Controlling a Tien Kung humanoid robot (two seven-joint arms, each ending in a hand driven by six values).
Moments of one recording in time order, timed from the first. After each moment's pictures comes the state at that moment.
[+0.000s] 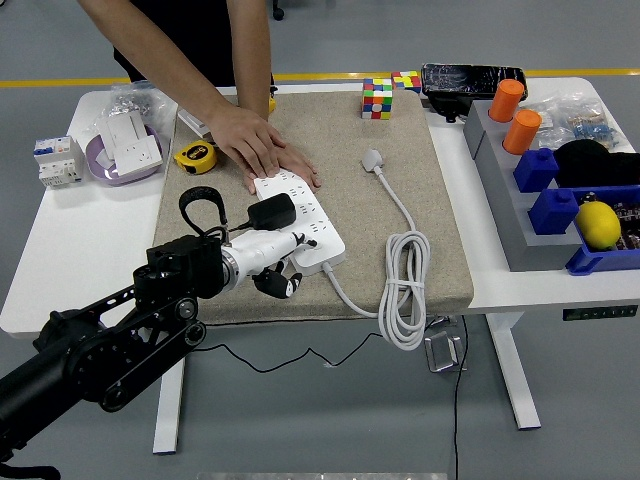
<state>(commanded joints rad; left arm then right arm) -0.55 0.15 -0.77 -1.27 1.97 -0.32 0.38 0.19 -0.35 0.04 0.40 -0.10 -0.42 -0.21</state>
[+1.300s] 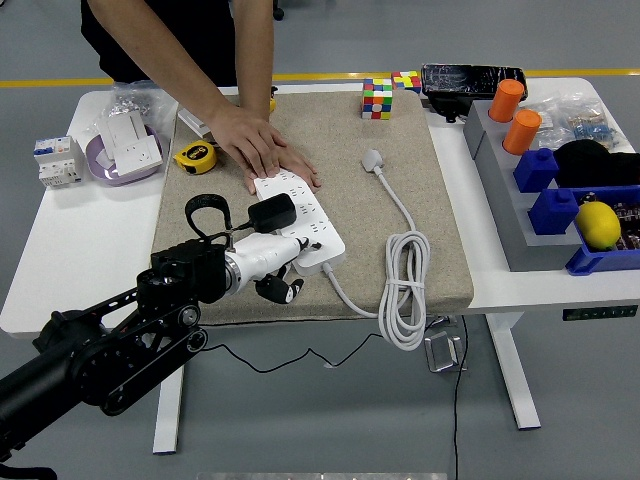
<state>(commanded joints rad) -0.56 0.16 -0.73 -1.26 2.01 -0.31 0.35 0.20 -0.36 0.04 0.40 -0.10 -0.42 -0.21</state>
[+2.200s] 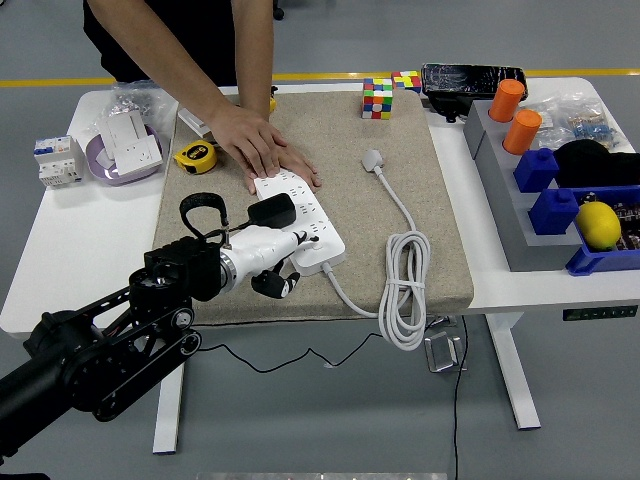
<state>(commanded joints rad) -0.51 0.17 -0.81 -1.36 2.11 -0.30 0.32 0.19 -0.35 0.03 0.40 -0.10 -0.42 -0.21</state>
